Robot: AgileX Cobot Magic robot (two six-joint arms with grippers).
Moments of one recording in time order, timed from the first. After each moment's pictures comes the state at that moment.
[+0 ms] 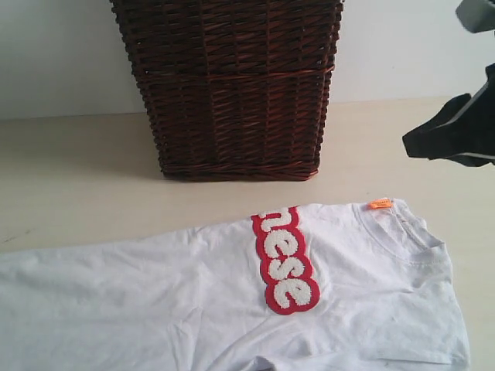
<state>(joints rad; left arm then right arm) -0.20 0.39 -0.53 -0.39 0.35 0.36 0.17 1.11 -0.84 0.55 0.71 -0.59</state>
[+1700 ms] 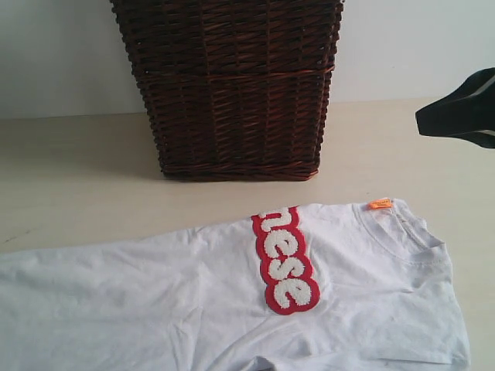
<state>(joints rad) -0.04 0.00 -0.14 -0.02 0.06 0.02 0.17 1.04 -0.84 0.55 0.69 -0.53</state>
